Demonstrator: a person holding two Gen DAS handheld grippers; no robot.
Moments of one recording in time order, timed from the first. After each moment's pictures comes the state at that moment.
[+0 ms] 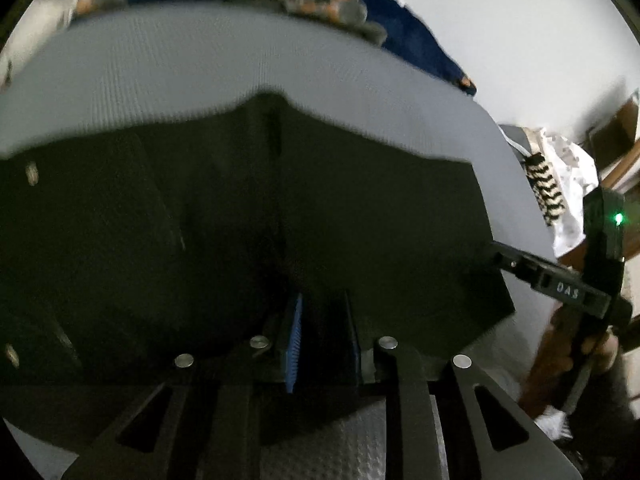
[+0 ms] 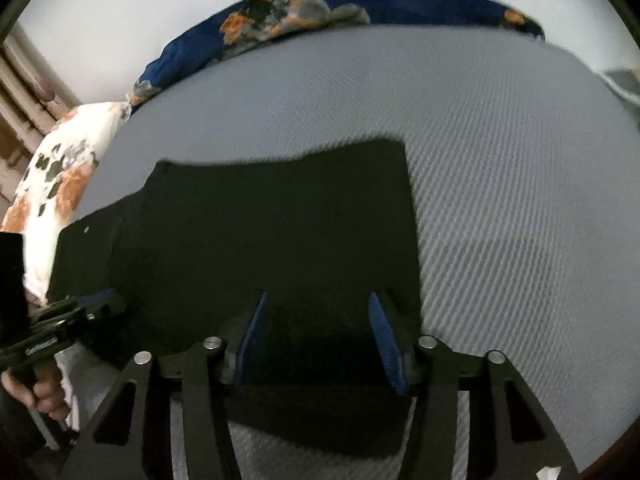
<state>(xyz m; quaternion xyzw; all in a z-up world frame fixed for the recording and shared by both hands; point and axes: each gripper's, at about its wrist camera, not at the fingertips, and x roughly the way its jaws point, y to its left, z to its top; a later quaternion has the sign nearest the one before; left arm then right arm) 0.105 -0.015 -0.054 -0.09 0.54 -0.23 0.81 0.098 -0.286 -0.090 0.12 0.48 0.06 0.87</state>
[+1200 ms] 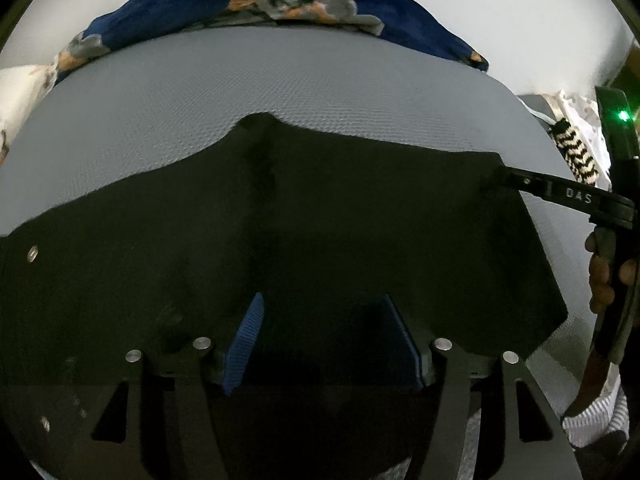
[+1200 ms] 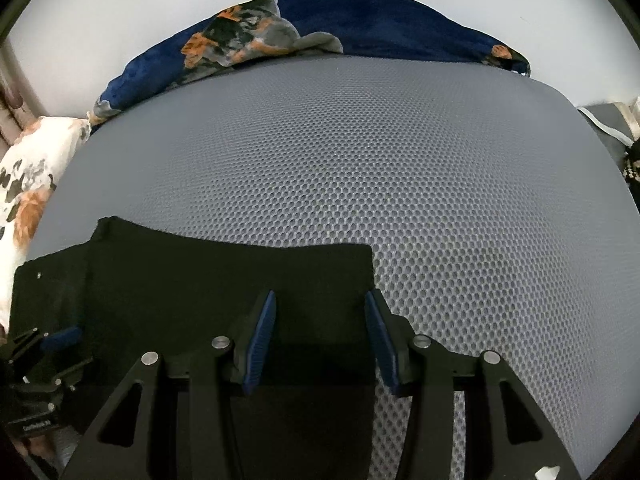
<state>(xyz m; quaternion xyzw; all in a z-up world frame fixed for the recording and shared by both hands) 0.127 -0.033 -0.069 0.00 0.53 -0.20 0.82 0.146 -0.302 -0.081 0.08 0.46 0.00 0.88</state>
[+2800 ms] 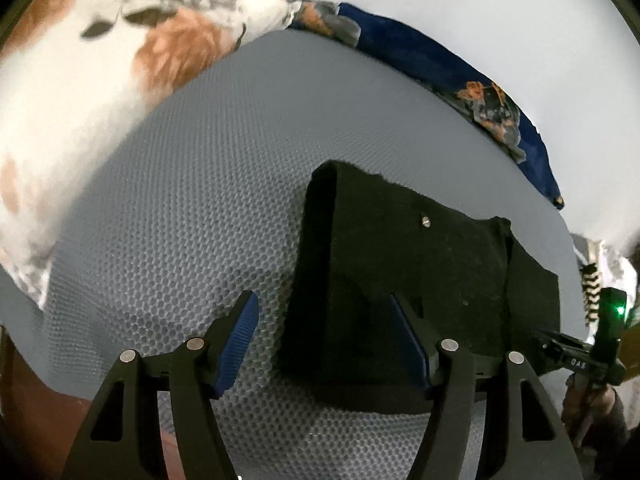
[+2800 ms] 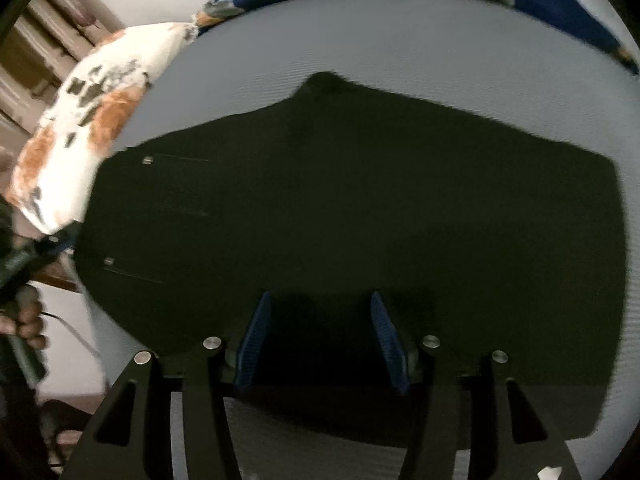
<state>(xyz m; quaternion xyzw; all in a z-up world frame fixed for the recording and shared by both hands) 0.091 0.269 -0.051 -0.19 0.51 -0.06 0.84 0.119 -0.131 -0.094 0.08 0.55 0.16 0.82</state>
